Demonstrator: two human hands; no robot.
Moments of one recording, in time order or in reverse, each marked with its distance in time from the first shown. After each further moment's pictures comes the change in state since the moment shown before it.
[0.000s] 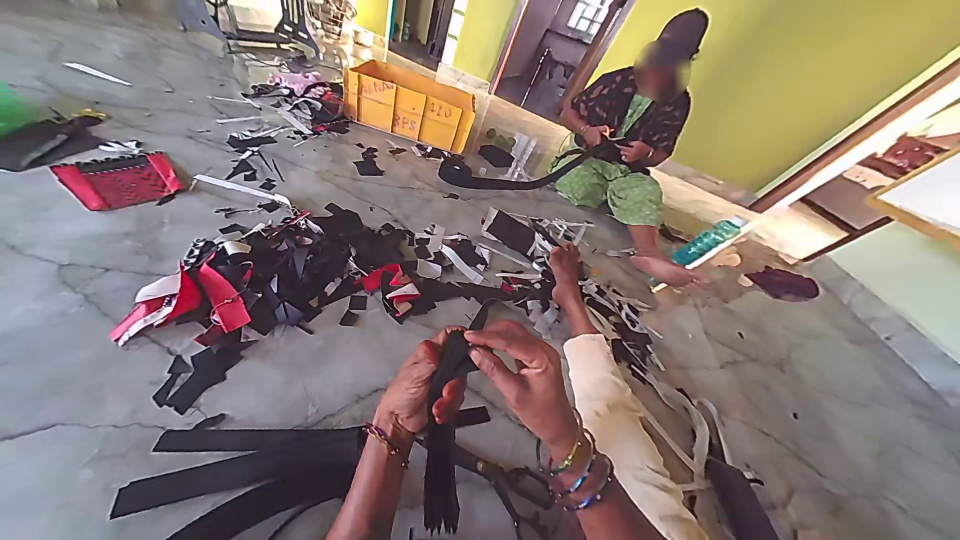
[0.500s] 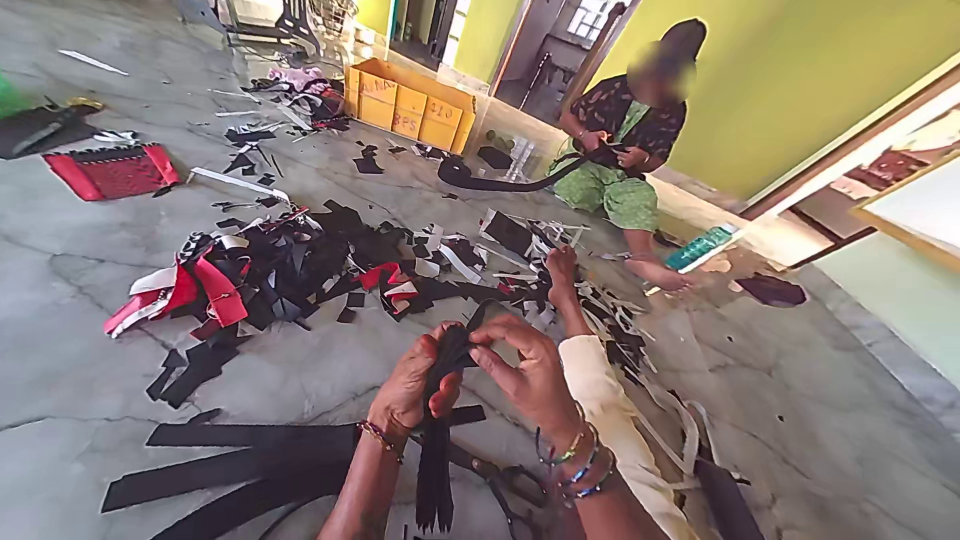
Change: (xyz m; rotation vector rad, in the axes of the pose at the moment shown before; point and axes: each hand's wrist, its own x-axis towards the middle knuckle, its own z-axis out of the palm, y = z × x) left_hand -0.001 0.004 0.000 0.003 0.023 -0.007; right_hand 0.008 -0.001 -0.007 -0.056 -0.090 -0.013
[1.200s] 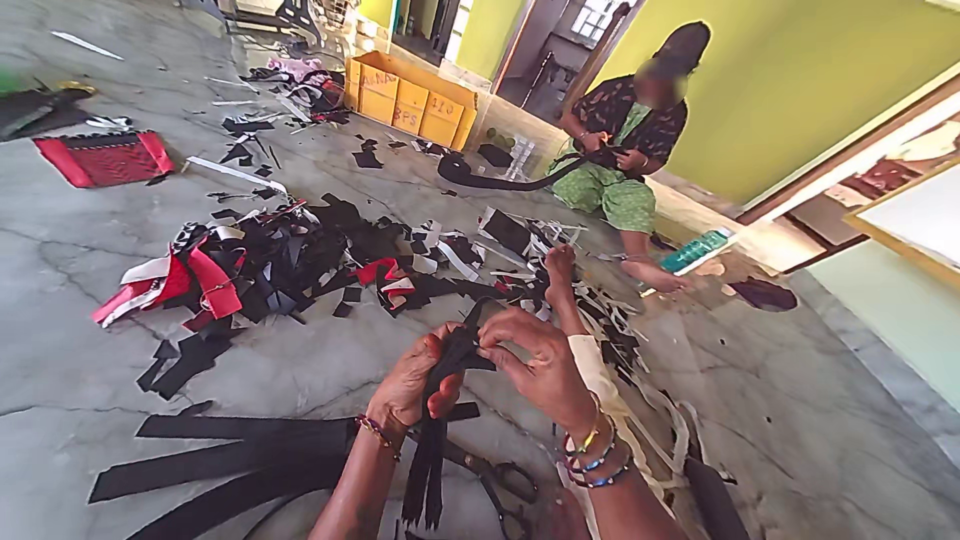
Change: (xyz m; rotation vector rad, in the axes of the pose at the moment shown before) left_hand 0.002 -0.003 0.002 -0.001 -0.048 -0.033; right_hand 0.010 0.002 -0.023 -0.056 -0.146 -0.143
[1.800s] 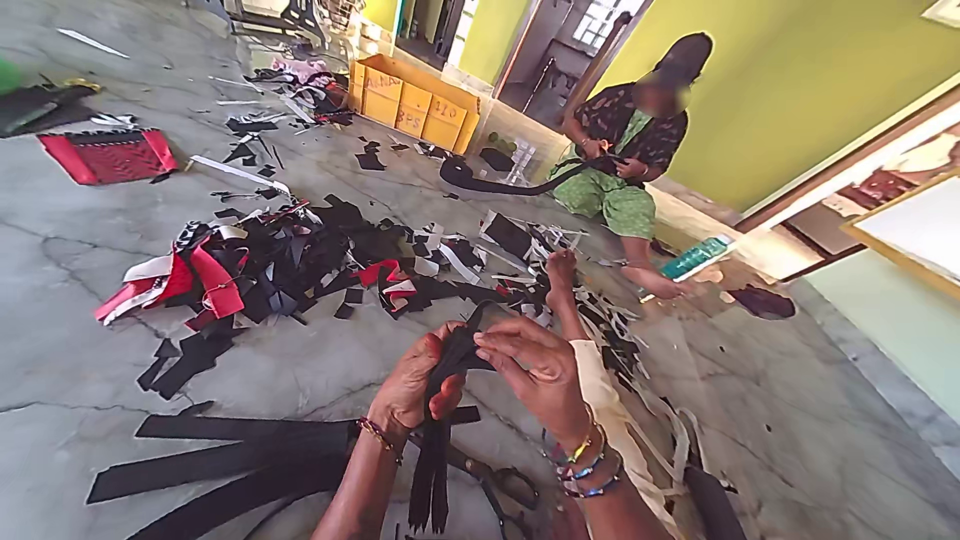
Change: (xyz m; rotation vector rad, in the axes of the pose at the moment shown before) left_hand 0.000 0.003 0.004 -0.027 -0.006 0.048; right_hand -0.003 -0.004 0.014 0.008 0.143 -0.045
